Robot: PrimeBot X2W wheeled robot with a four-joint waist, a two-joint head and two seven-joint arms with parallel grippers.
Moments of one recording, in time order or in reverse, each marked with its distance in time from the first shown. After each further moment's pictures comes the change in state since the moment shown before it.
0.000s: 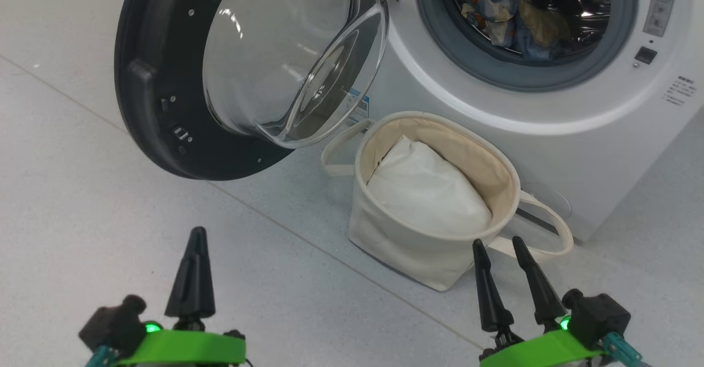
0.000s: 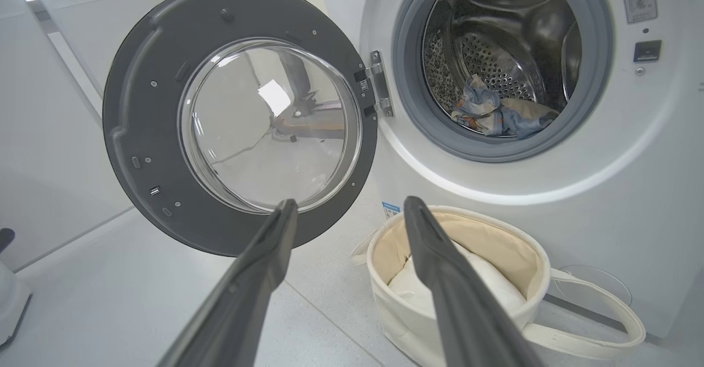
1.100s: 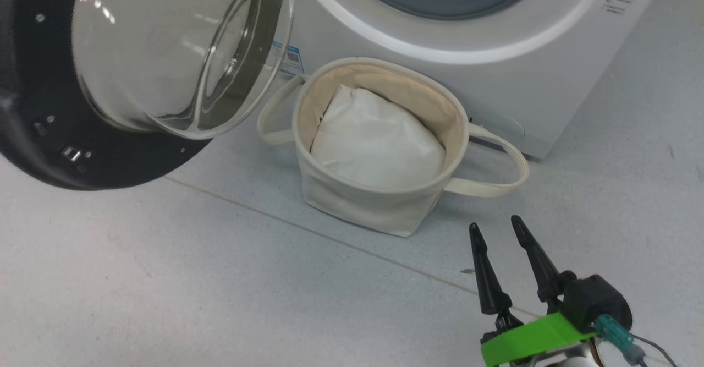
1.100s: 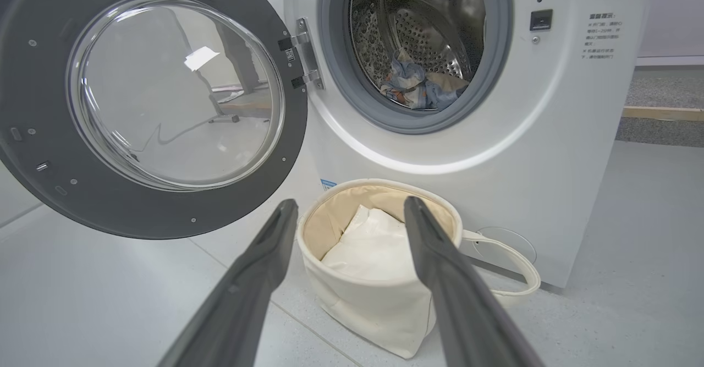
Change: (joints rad) left arm -0.589 0.422 0.565 0.511 -1.051 -0.225 0.437; right arm -0.064 -0.033 0.016 0.025 -0.100 0.000 0.000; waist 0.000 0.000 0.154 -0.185
